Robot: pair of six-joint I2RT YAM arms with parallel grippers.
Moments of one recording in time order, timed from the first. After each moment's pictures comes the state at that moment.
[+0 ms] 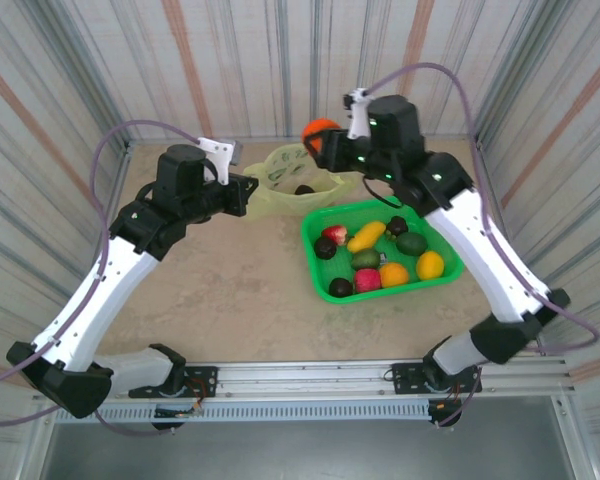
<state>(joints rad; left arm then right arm) -0.52 1.19 1.39 -0.66 0.17 -0.29 0.67 1.55 1.91 -0.76 -0.04 0.46</state>
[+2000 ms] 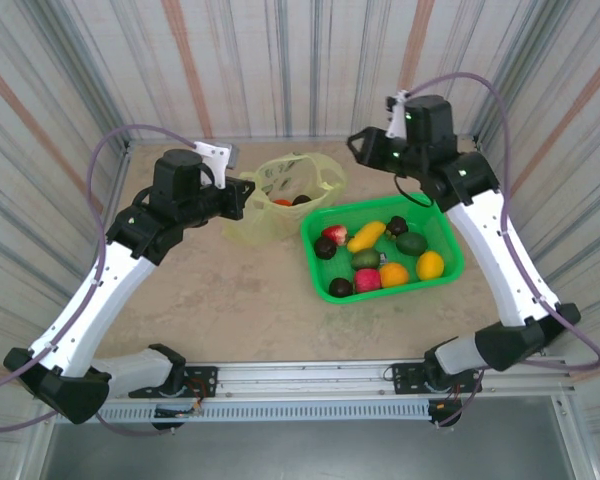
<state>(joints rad) -0.51 1.17 1.36 -0.66 0.17 -0.29 0.39 1.40 1.70 -0.80 -0.15 0.57</state>
